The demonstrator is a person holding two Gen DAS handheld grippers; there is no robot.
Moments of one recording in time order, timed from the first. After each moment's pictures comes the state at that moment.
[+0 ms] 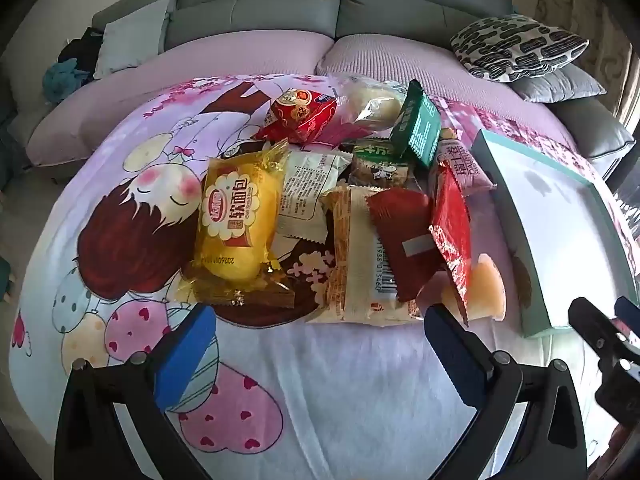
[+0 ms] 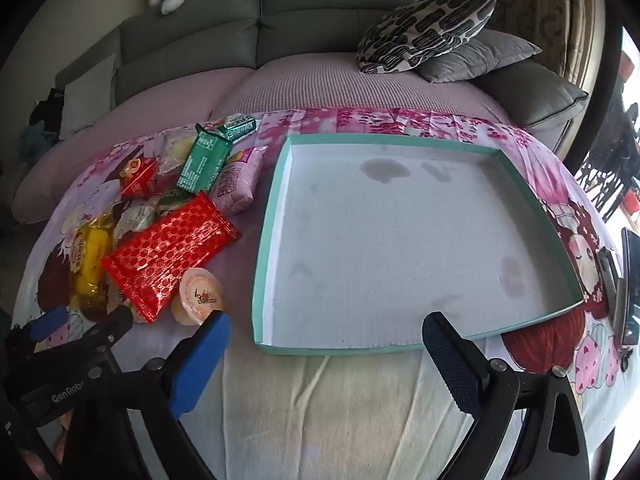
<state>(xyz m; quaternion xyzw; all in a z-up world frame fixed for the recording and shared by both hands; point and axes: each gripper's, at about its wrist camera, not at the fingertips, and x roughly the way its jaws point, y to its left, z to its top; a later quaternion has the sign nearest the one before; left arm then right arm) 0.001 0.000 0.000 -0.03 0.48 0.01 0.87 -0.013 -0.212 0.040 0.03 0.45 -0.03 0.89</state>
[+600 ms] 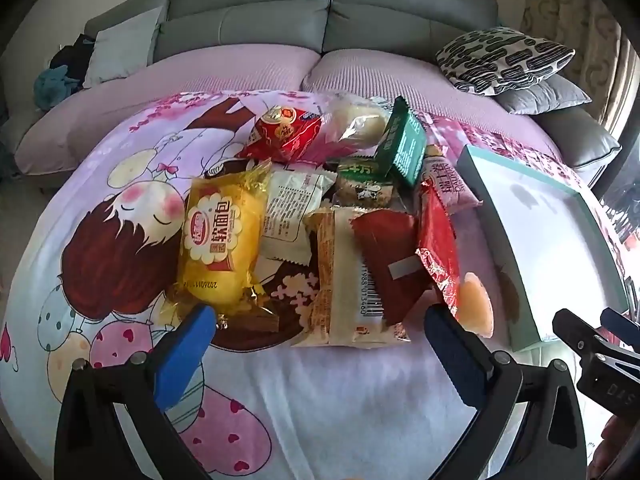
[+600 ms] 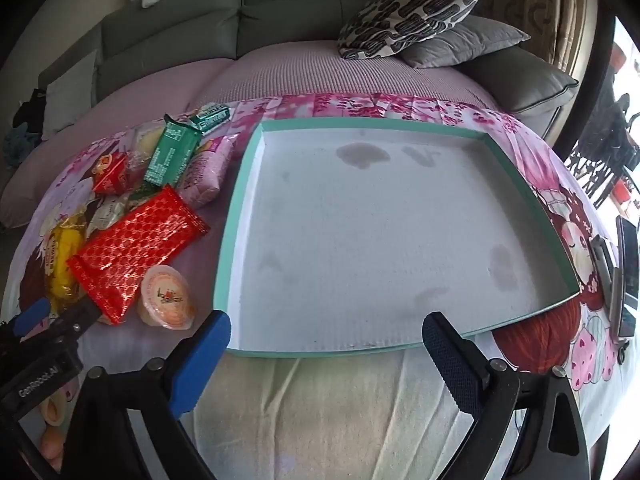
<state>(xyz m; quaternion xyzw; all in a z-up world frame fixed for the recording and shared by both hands) 0.009 -0.004 -0.004 -0.03 0.44 -0.01 0.90 -0.006 -0.229 0.027 0.03 0.47 -0.06 0.88</state>
